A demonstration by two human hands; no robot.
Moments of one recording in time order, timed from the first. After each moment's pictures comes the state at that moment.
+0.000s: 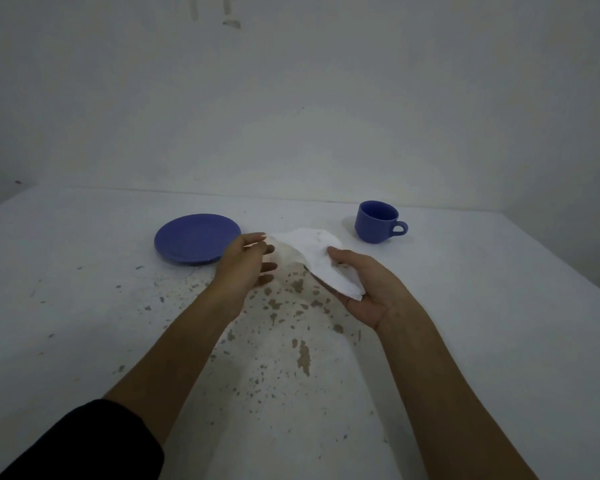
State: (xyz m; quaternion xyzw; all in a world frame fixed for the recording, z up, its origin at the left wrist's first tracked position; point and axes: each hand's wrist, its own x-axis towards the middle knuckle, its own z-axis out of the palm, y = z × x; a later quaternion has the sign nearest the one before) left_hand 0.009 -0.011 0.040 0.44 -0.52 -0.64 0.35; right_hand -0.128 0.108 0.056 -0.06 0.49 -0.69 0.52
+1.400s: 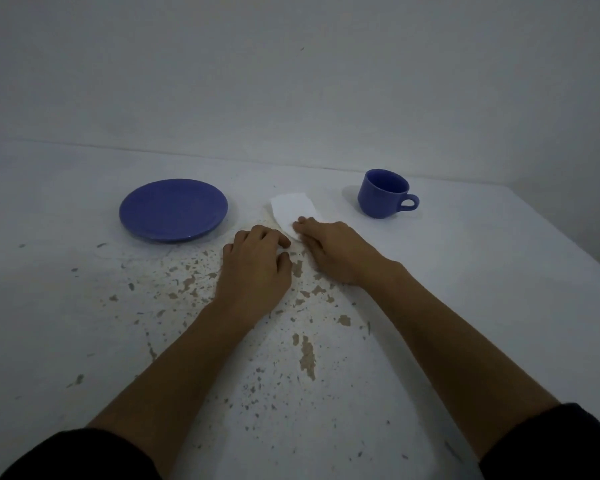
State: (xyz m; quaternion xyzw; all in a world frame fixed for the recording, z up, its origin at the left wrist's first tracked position) left_hand -0.011 -0.019 -0.021 0.38 -0.87 -0.15 0.27; right_hand -0.168 0.032 0.008 -0.61 0.78 -0.07 0.11
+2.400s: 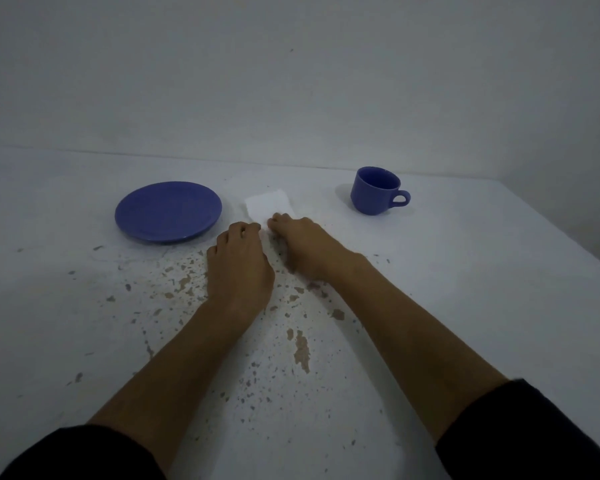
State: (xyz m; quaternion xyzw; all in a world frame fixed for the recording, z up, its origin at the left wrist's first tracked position) left_hand -0.009 -0.012 -0.013 0.48 -0.84 -0.12 0.21; right_hand -0.130 0.020 0.021 -0.62 0.78 -0.06 0.08
